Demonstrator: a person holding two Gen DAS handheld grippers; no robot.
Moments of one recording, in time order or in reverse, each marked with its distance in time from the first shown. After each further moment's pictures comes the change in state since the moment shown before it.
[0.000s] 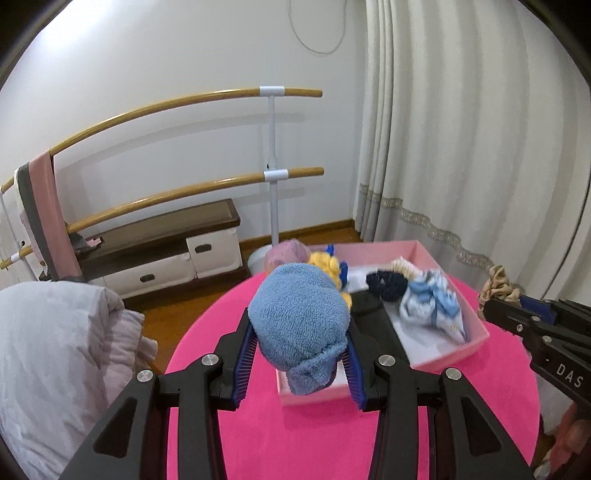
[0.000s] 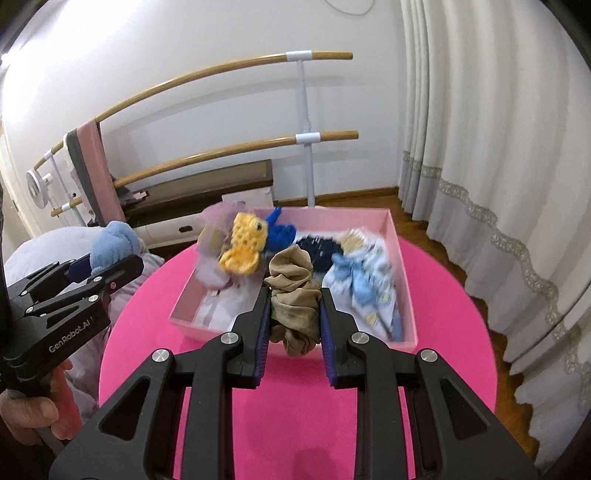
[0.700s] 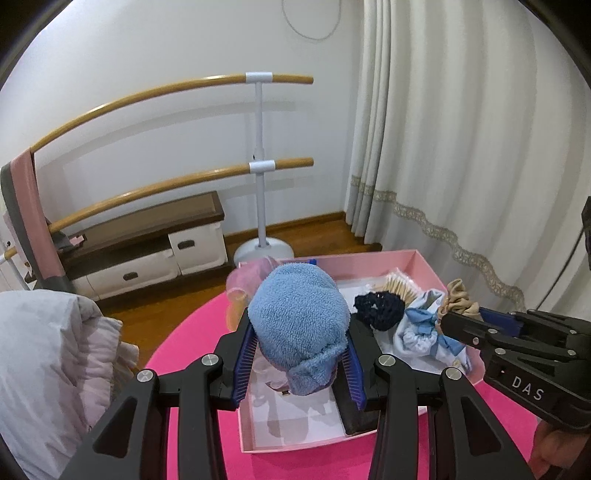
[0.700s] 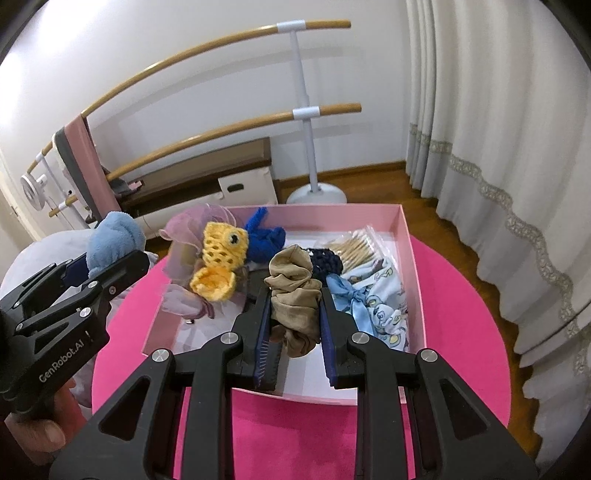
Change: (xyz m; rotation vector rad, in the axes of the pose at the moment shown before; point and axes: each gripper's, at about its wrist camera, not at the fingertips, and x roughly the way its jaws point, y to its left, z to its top) left arm 0.101 -0.015 0.055 0.005 0.069 -0.038; right arm 0.082 -0.028 0.032 0.043 0.129 0.037
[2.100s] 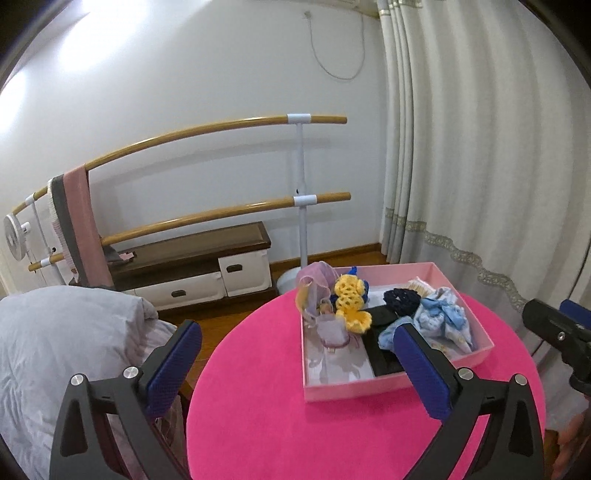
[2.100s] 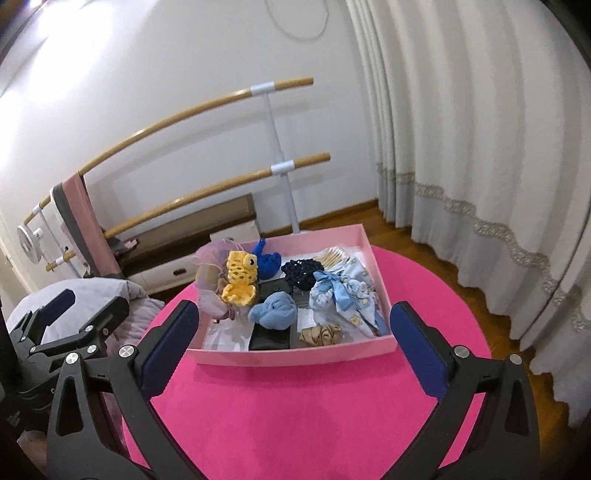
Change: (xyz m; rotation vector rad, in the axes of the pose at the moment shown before) left arm -0.120 -0.011 -0.096 -0.017 -0.172 0.145; right arm -0.135 0.024 -0.073 0.122 -0.292 -0.090
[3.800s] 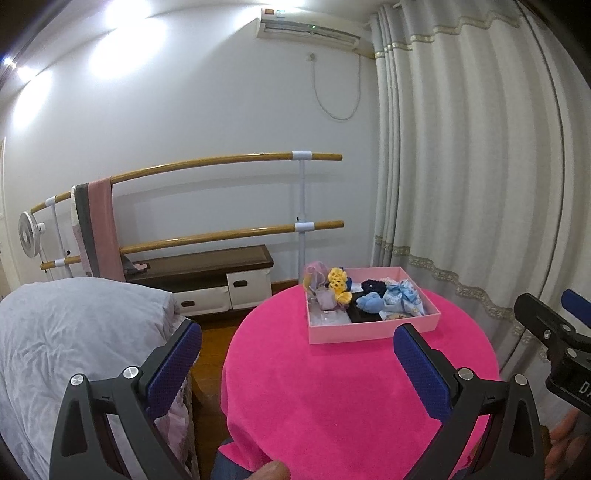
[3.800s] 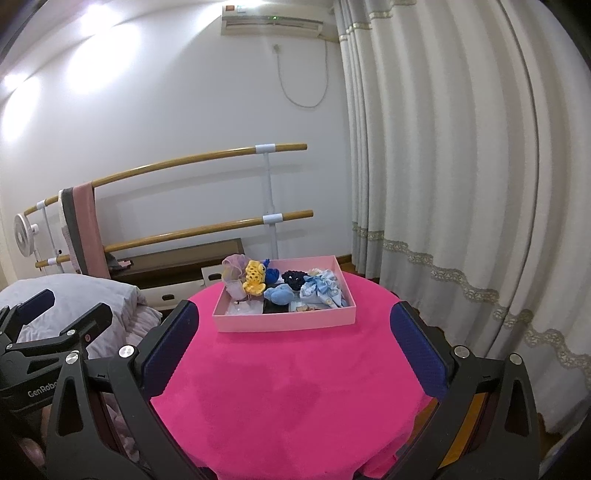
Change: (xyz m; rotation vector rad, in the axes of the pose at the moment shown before) left arm -0.242 0.022 -0.098 -0.032 -0.114 -0.008; right arm -0.181 0.049 -0.082 -0.097 -0.208 -0.086
